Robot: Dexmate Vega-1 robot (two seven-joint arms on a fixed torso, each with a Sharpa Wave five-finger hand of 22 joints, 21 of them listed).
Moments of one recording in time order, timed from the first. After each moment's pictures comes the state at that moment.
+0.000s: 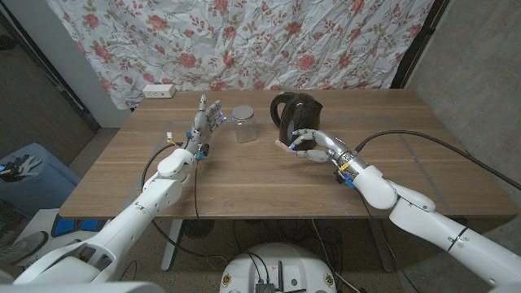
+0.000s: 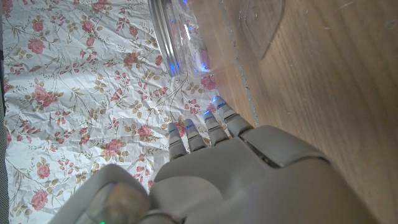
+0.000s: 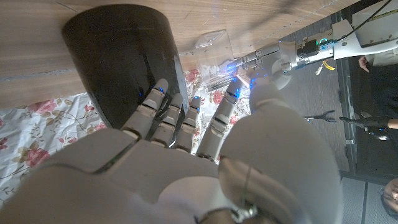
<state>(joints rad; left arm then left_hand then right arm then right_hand) 0.84 0.51 0.37 -1.30 -0.65 -0.29 -0.03 0.00 0.05 -0.09 0.13 0.29 0.14 -0.21 0.19 0.19 0.11 -0.17 0.20 0.19 0.13 -0.04 0.18 0.18 0.22 0.01 0.20 0.18 -1.09 -0.82 -0.49 -1.87 -0.29 0.17 -0.23 0.95 -0.02 0.34 -0.15 0.17 0.95 -0.21 0.51 0.19 0.42 -0.07 0.23 0.21 0.23 -0.04 0.39 0.30 0.42 0.06 0.20 0.17</state>
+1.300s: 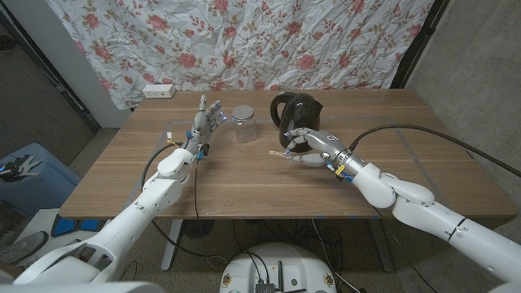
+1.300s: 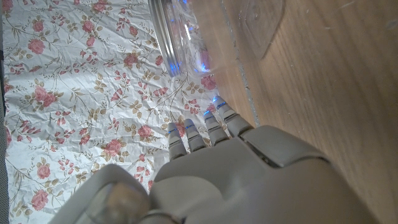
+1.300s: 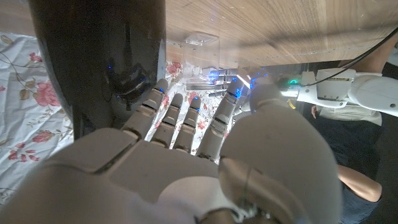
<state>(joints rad) 0.84 0.51 0.37 -1.30 -0.65 -0.29 -0.03 0.00 0.05 -0.09 0.13 0.29 0.14 -0.21 0.19 0.19 0.11 -0.17 0.20 0.19 0.13 -0.04 0.18 0.18 0.22 0.01 0.20 0.18 -1.00 -0.85 -0.56 -1.82 -0.60 0.29 -0.30 0.95 -0.02 0.34 -0.15 0.17 0.96 -0.22 0.51 0.20 0.42 -0.08 0.23 0.22 0.23 -0.04 0.39 0.30 0.42 0.06 0.20 0.17</state>
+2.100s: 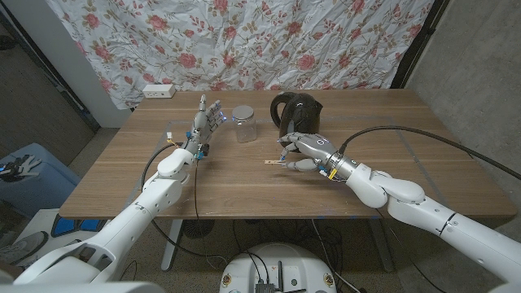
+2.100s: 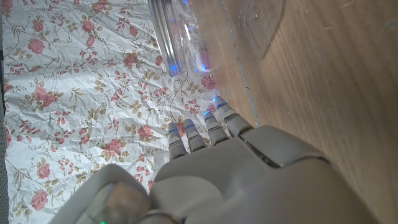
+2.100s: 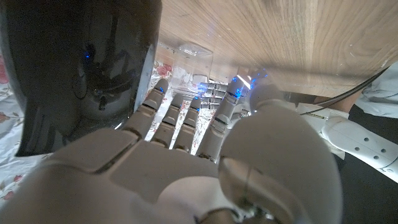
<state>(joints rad) 0.84 0.51 0.37 -1.30 -0.65 -0.29 -0.03 0.00 0.05 -0.09 0.13 0.29 0.14 -0.21 0.19 0.19 0.11 -0.17 0.20 0.19 0.13 -0.04 0.18 0.18 0.22 0.01 0.20 0.18 -0.93 -0.83 -0.64 -1.77 -0.79 0.28 -0.32 0.95 -0.01 0.33 -0.15 0.17 0.96 -0.22 0.50 0.20 0.42 -0.08 0.23 0.22 0.23 -0.04 0.39 0.30 0.43 0.06 0.20 0.17</state>
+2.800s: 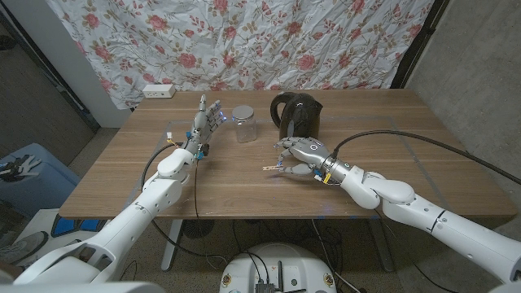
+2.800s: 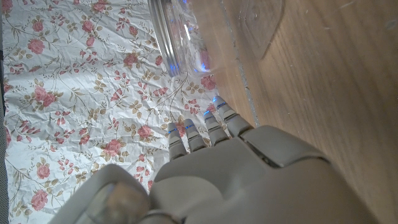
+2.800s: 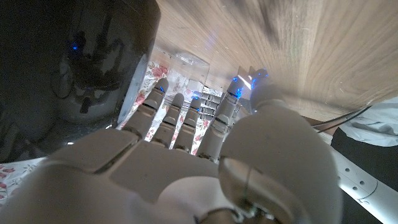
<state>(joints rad) 0.84 0.51 0.37 -1.30 -0.65 -0.29 -0.03 0.00 0.05 -0.09 0.13 0.29 0.14 -0.21 0.19 0.19 0.11 -0.17 0.20 0.19 0.13 -0.04 0.18 0.18 0.22 0.01 0.20 0.18 -0.87 -0.81 -0.72 -1.71 -0.91 0.25 -0.37 0.95 -0.01 0.33 -0.16 0.17 0.96 -0.22 0.50 0.21 0.42 -0.08 0.23 0.22 0.23 -0.04 0.39 0.31 0.44 0.06 0.20 0.17</state>
